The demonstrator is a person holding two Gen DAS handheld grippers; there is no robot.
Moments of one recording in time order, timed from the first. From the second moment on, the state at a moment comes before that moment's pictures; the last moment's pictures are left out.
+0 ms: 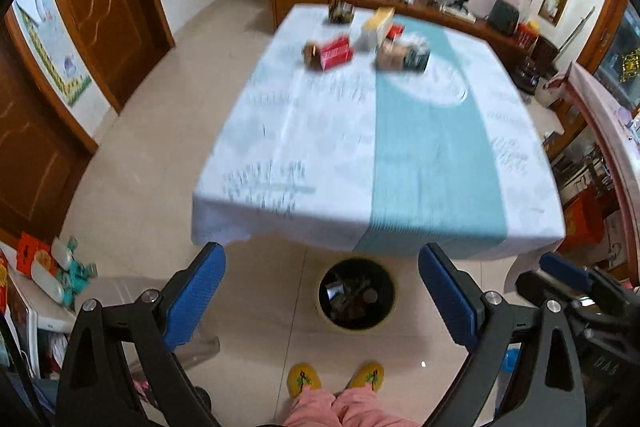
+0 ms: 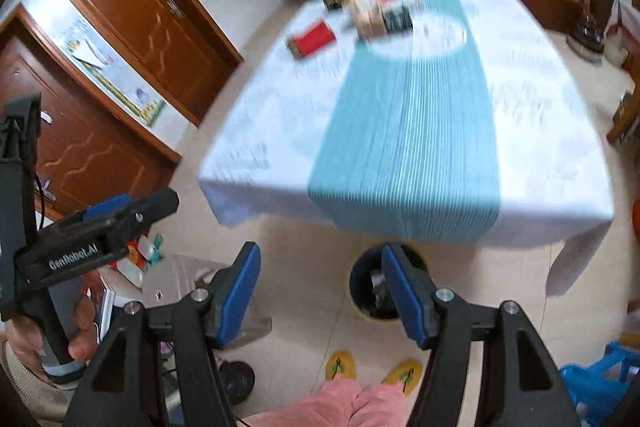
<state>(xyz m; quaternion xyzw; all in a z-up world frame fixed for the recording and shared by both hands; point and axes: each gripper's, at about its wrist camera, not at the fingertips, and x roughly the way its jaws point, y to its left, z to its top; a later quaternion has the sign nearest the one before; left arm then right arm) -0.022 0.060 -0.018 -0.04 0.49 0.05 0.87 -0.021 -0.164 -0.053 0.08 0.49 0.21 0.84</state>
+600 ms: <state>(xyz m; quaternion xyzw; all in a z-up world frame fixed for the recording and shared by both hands) 0.021 0.019 0.091 0.01 0.39 0.05 0.92 0.026 -0.182 0.031 0.05 0.39 0.22 0.89</state>
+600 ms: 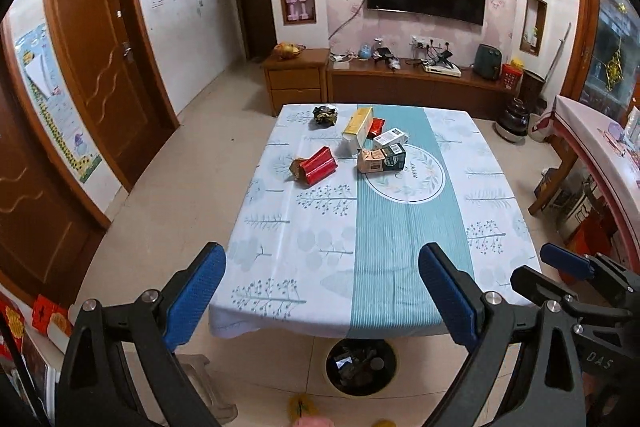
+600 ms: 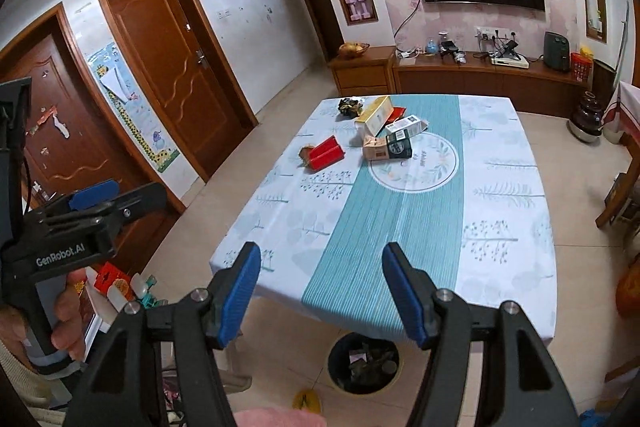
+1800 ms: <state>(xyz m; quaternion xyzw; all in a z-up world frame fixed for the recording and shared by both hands) 0.472 0.104 -0.174 0.05 0.66 -0.18 0.73 0.386 -0.126 -0.135 0.32 0.53 -0.10 0.78</state>
